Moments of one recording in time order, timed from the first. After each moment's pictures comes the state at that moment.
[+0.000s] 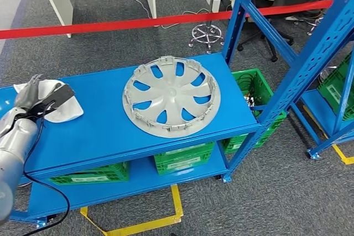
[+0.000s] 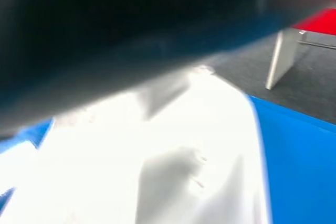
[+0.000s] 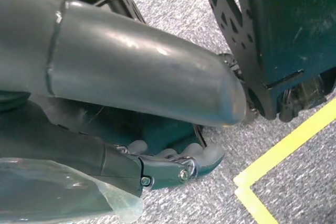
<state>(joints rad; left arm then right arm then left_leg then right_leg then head) -0.84 0.25 0.24 -0.39 -1.18 0.20 -0.23 -0.14 0.29 0.07 -0.17 0.85 0.04 -0.13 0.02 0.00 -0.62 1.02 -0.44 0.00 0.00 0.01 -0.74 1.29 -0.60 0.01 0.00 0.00</state>
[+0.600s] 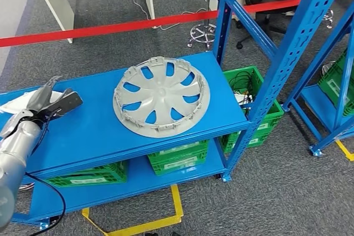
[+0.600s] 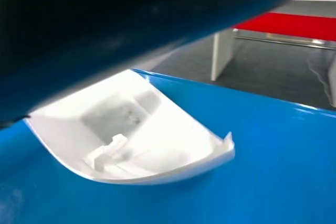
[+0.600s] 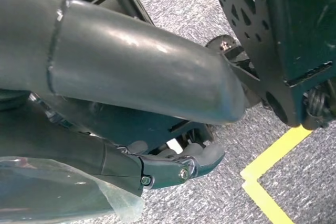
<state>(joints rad) -0.82 0.25 0.16 -0.41 -1.12 0.08 -0.41 -0.13 0.29 0.06 -0.17 0.86 0.02 -0.11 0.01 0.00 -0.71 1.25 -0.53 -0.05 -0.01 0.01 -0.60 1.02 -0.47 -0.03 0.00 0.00</state>
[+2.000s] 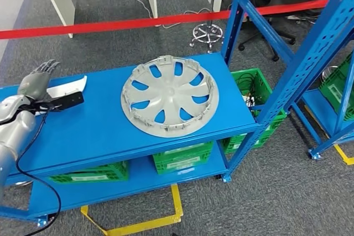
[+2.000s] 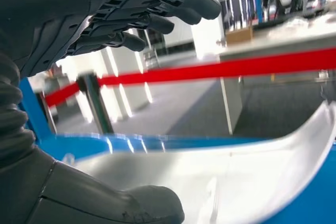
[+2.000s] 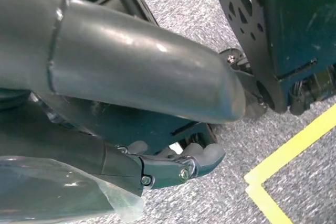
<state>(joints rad) -0.89 0.33 -0.17 -0.41 -1.13 0.23 -0.33 -0.14 0.29 0.03 -0.17 0.89 0.01 -0.10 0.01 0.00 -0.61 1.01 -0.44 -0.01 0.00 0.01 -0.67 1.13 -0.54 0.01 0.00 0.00</state>
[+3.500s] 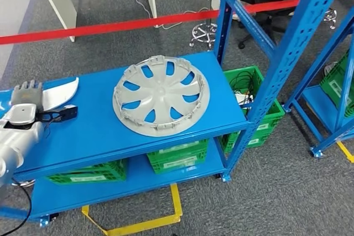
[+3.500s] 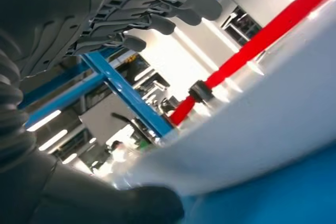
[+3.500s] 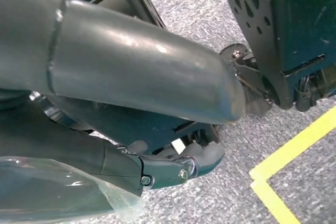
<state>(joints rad) -0.92 0.33 -0.34 -0.29 -1.53 0.13 0.29 -0.14 0.29 0.00 -0.17 0.94 0.00 -0.09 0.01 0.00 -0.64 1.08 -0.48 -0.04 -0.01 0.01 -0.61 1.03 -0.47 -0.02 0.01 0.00</state>
